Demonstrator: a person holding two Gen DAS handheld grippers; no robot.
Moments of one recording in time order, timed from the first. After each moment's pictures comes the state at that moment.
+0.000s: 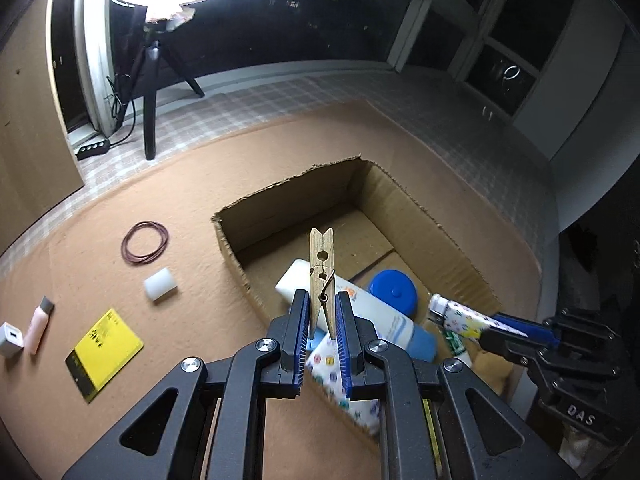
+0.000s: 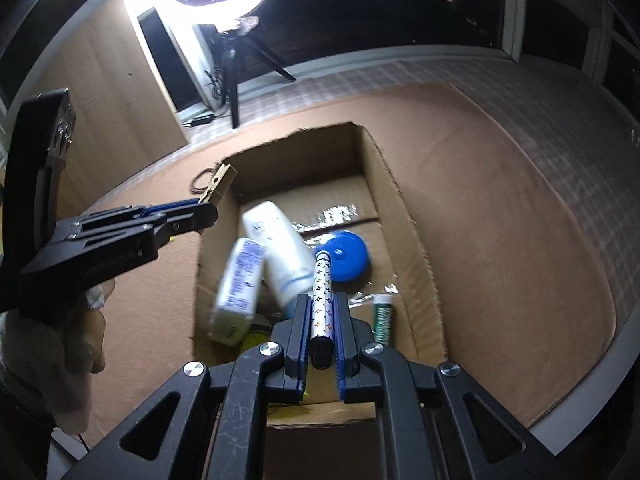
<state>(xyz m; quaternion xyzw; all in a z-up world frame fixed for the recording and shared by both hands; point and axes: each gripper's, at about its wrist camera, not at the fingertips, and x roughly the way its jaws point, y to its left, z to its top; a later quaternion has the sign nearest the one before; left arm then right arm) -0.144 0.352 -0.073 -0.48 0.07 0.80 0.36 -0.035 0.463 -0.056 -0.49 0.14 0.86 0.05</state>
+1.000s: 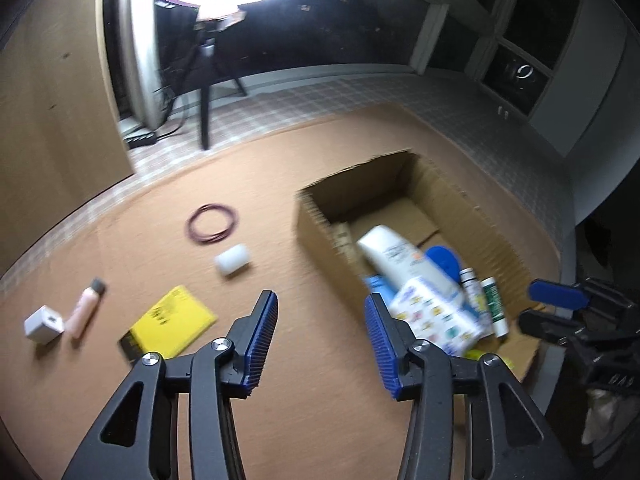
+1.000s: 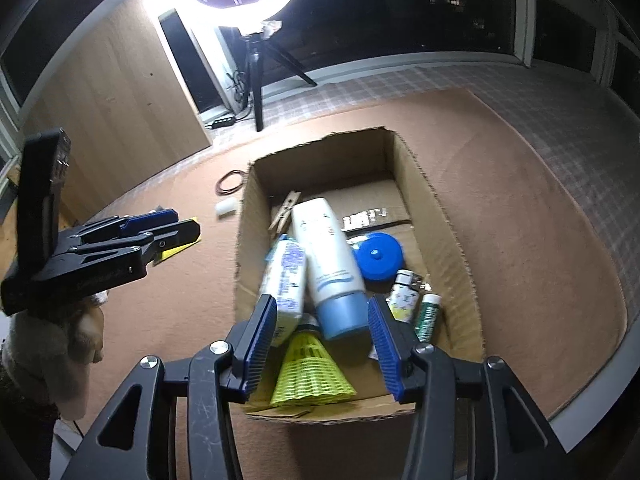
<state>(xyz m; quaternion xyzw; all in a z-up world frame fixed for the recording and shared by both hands) -0.148 0.272 -0.070 -0.47 0.09 0.82 0.33 -0.035 0.430 -0.044 -0.47 0.14 0.87 0.03</state>
